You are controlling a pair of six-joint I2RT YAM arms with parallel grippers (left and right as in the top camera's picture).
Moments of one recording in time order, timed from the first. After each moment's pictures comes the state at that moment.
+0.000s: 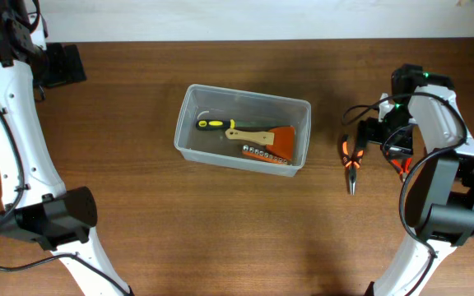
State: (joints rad) left arm 0.24 2.14 2.64 -1.62 -0.09 -0.05; right arm -0.19 2.10 1.68 -1.24 -0.07 0.03
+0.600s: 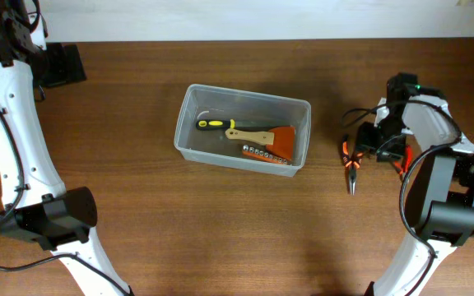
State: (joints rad) left arm 0.24 2.14 2.64 -1.62 -0.09 -0.05; right arm -0.19 2.10 1.54 -1.04 -0.09 0.11
